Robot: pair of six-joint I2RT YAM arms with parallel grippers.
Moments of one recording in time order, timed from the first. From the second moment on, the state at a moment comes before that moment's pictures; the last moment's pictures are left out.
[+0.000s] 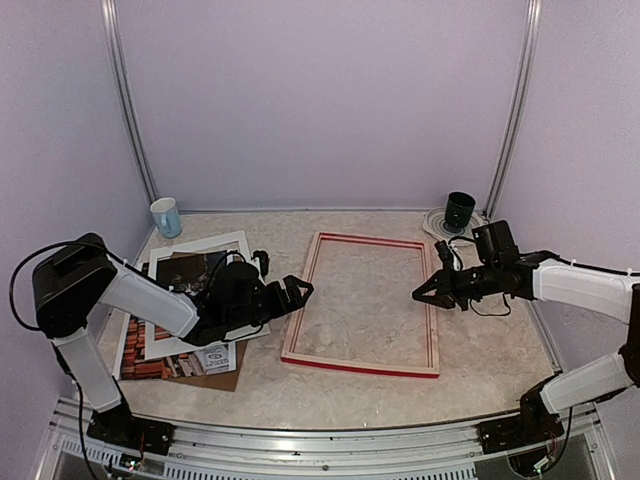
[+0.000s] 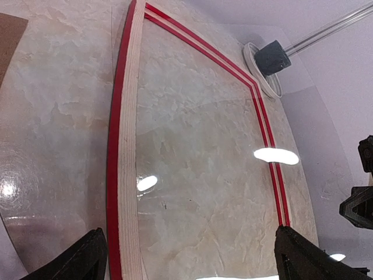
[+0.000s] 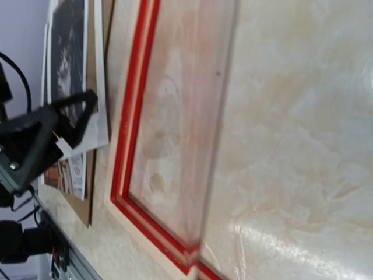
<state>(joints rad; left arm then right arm) -0.83 1.76 0.71 0.63 -0.09 -0.89 0.37 1.30 0.73 -0.21 -0.64 0.65</state>
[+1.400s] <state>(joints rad) -0.87 1.78 0.71 0.58 -0.17 -0.94 0.32 1.18 0.99 -0.36 -0.57 0.59</state>
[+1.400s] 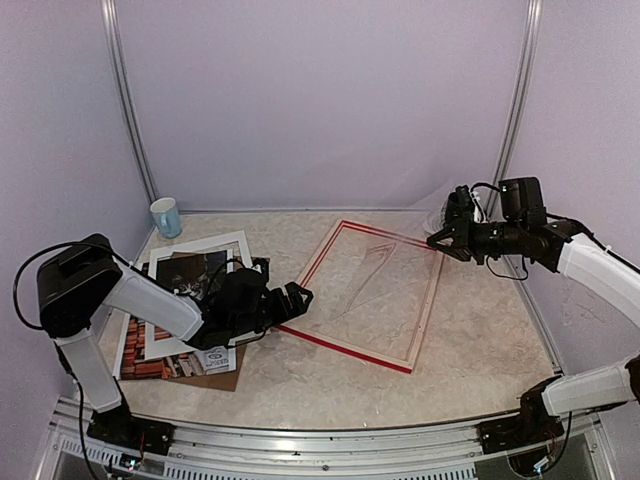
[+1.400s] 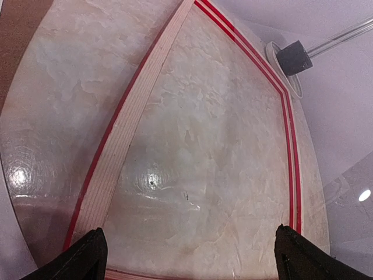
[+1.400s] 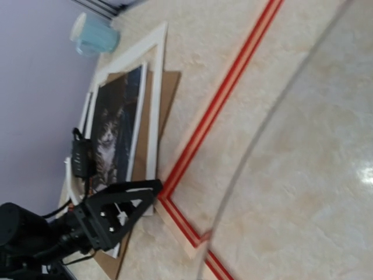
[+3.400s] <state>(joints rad) -0.86 1.72 0.49 0.85 -0.07 -0.96 0.41 1.28 0.75 0.39 -0.58 0.90</state>
